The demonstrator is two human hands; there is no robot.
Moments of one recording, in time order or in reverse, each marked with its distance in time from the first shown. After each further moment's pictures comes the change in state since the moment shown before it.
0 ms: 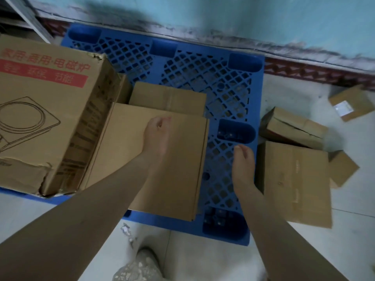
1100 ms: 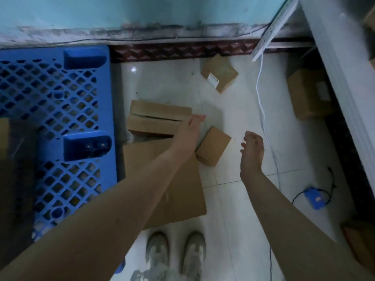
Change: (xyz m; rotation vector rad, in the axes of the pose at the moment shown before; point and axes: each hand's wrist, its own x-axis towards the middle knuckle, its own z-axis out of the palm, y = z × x) left_hand -0.184 0.114 0.628 -0.053 -0.694 -0.033; right_hand 0.280 0.029 -0.520 0.294 0.425 0.081
